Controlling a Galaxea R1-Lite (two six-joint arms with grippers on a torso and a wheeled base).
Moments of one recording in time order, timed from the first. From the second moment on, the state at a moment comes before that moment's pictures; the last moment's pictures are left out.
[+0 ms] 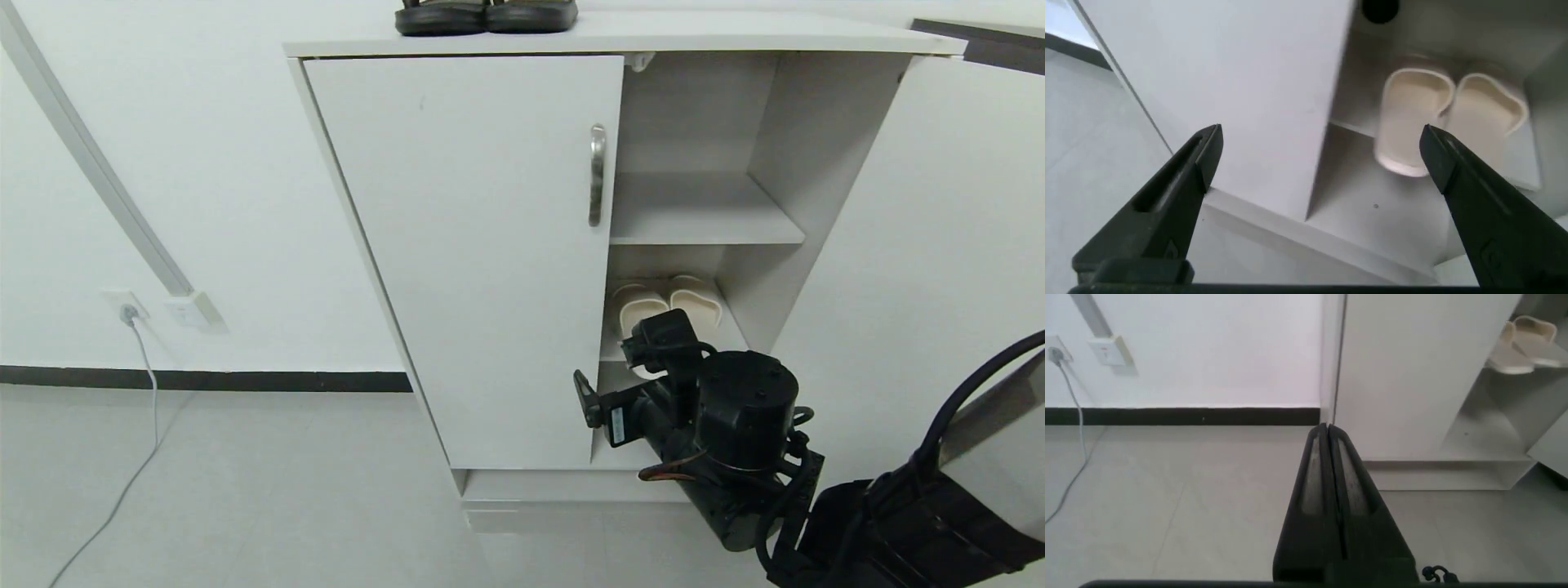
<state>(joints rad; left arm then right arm) 0.00 0.00 0.00 0.00 0.03 0.01 0.86 1.99 -0.77 -1.19 -0.52 -0.07</state>
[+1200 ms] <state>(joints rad) 0.00 0.00 0.00 0.00 0.04 0.00 0.81 1.99 -0.75 -1.22 -0.51 -0.08</state>
